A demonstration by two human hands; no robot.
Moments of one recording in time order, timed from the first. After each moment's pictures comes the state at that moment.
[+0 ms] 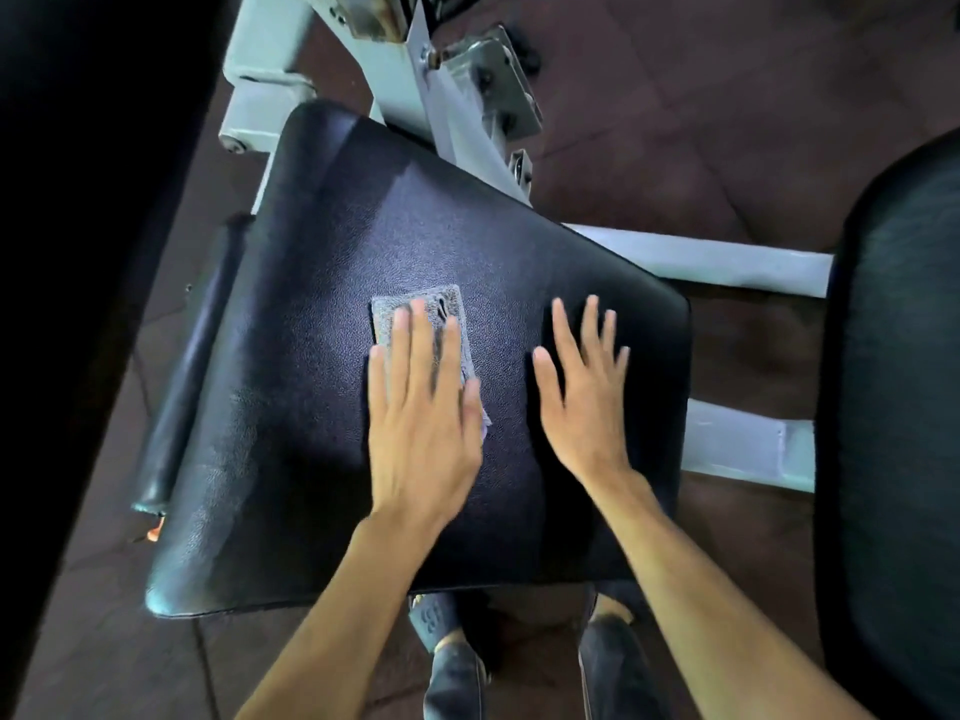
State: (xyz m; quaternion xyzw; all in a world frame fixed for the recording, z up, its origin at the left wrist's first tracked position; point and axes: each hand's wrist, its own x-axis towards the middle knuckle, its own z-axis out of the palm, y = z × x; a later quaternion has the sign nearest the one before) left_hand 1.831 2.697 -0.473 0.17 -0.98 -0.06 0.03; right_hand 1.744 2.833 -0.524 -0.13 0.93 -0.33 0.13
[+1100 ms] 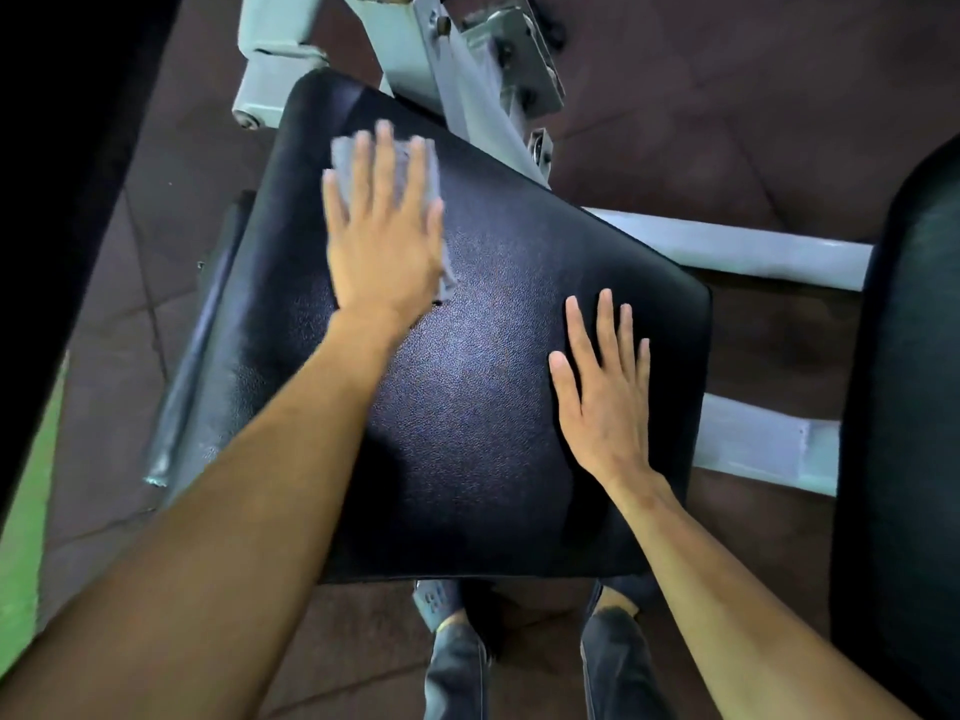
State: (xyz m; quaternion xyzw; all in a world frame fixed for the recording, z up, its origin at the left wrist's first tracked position) left_hand 1.715 2.613 -0.471 0.23 -0.97 0.00 -0.02; right_hand 1.744 2.852 -0.548 -0.18 0.95 -0.24 0.12
